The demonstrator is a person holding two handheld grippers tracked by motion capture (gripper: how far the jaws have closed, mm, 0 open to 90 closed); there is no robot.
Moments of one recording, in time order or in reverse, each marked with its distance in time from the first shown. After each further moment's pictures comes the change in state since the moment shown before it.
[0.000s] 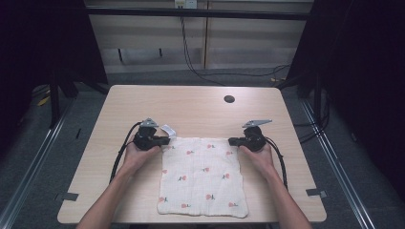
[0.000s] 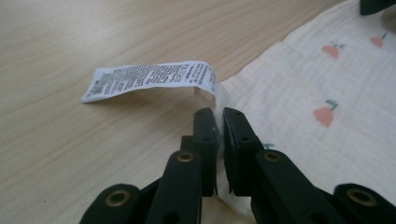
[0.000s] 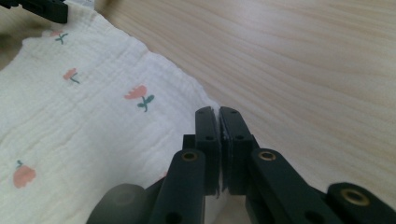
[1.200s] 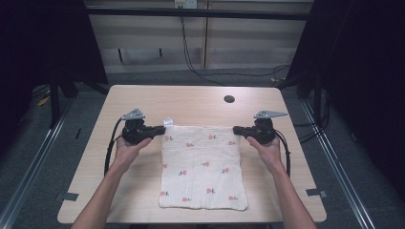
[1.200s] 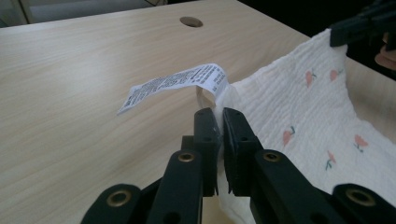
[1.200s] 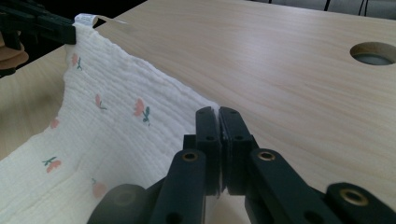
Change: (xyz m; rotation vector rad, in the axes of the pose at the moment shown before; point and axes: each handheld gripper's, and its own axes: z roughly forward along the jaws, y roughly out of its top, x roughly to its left) left arm -0.004 0.021 -0.043 -0.197 -0.041 -0.026; right arm 0.004 0.028 -0.045 -0.174 0.033 -0.012
